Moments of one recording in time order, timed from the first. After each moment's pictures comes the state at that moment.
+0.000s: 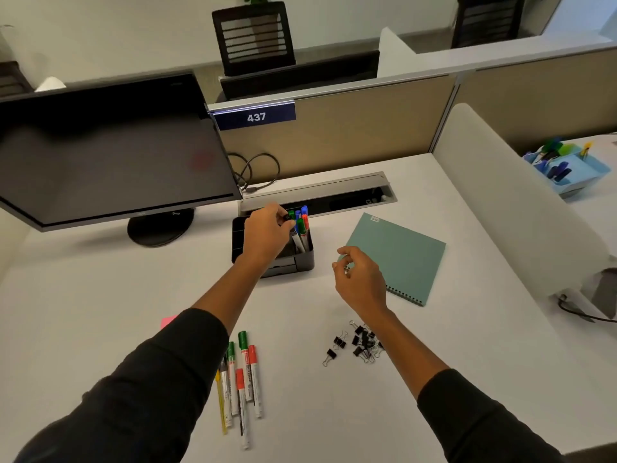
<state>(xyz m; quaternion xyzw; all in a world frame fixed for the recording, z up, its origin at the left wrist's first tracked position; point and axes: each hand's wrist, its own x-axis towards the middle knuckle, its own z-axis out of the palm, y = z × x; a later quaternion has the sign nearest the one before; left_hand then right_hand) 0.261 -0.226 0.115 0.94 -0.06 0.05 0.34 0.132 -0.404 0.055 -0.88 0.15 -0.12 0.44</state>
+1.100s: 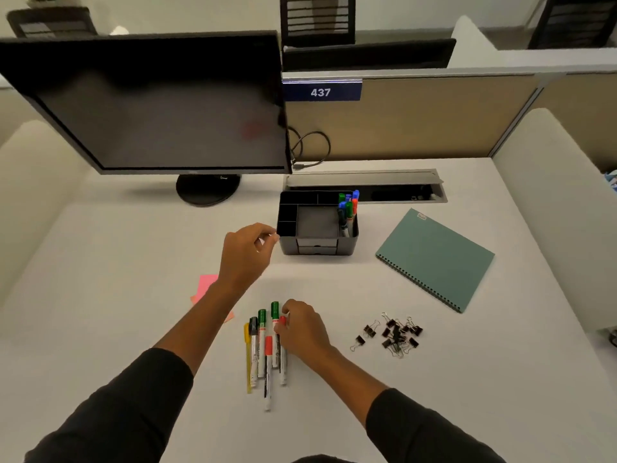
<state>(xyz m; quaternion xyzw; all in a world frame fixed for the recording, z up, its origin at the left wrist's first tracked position) 0.182 -0.080 0.078 0.92 -0.11 0.17 0.32 0.069 -0.224 0.005 -0.91 0.01 0.17 0.38</state>
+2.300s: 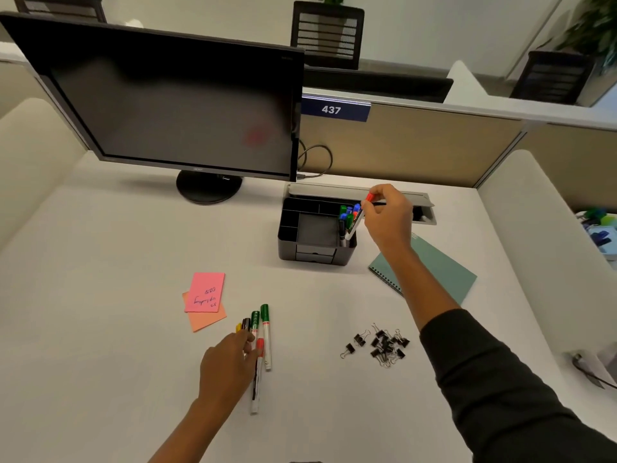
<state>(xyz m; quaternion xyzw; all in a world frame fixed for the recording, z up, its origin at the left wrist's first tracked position) 0.000 -0.062 -0.005 0.96 0.08 -0.03 0.26 0.231 -0.363 0.137 -0.89 0.04 -0.23 0.40</state>
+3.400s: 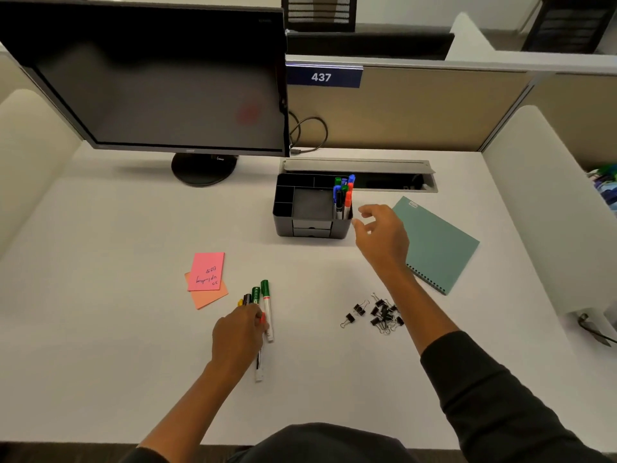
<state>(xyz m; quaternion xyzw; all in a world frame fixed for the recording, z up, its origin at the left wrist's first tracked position) 0.006 -0.079 0.010 0.98 0.06 -0.06 0.20 0.148 -0.368 0.090 -0.91 0.07 -0.16 0.37</state>
